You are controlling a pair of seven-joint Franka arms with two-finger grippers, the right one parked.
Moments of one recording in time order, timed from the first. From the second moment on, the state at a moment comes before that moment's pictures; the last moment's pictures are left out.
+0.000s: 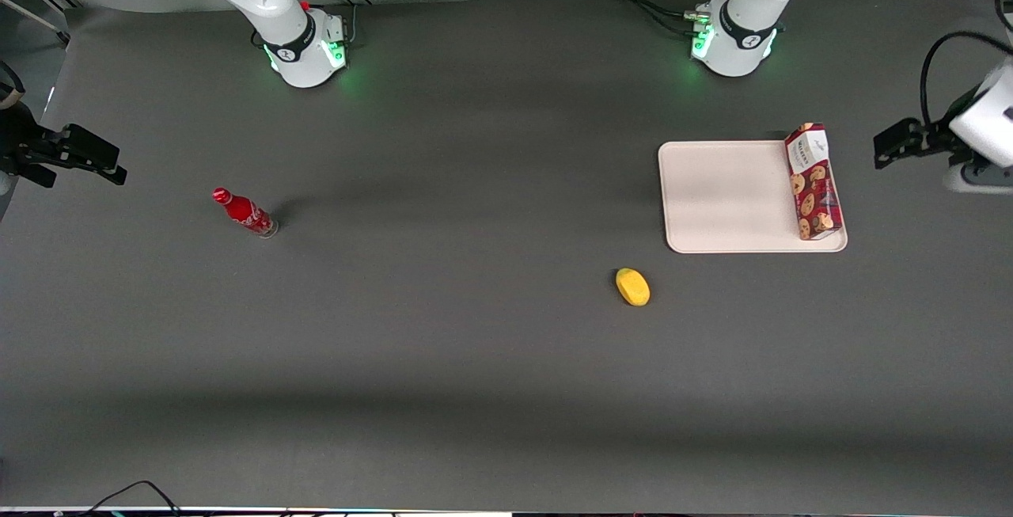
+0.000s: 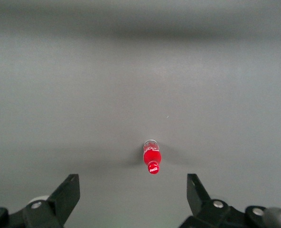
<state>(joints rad) 0.13 -0.09 -0.11 -1.77 0.06 1.61 0.10</state>
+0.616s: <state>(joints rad) 0.02 -0.15 -0.03 -1.91 0.04 1.73 0.08</state>
